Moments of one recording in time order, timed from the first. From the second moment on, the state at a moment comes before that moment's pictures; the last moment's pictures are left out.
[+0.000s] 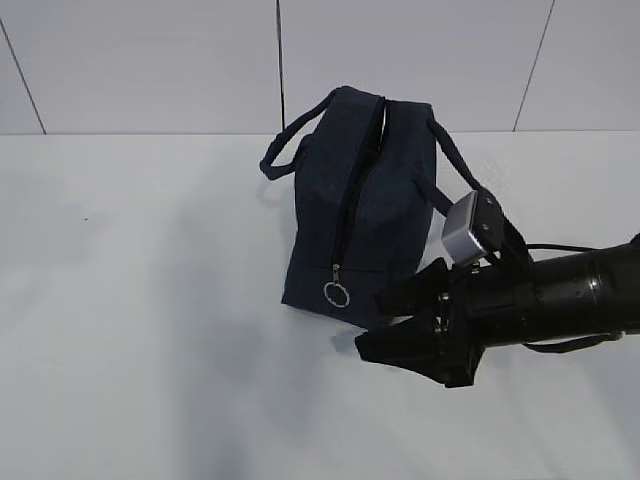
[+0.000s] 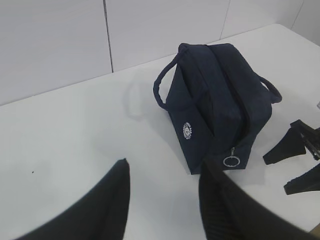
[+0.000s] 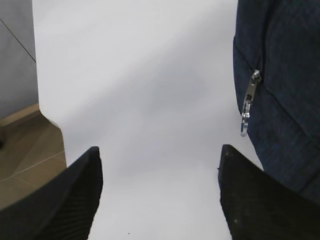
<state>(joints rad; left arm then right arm) -0.35 0.81 -0.88 -0.28 0.59 0.22 0.19 1.83 -0.71 1.76 0.95 -2.37</state>
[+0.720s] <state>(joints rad) -0.35 0.81 -0.88 -0.27 0.59 0.22 0.22 1.97 -0.80 1.81 0.97 -2.45</state>
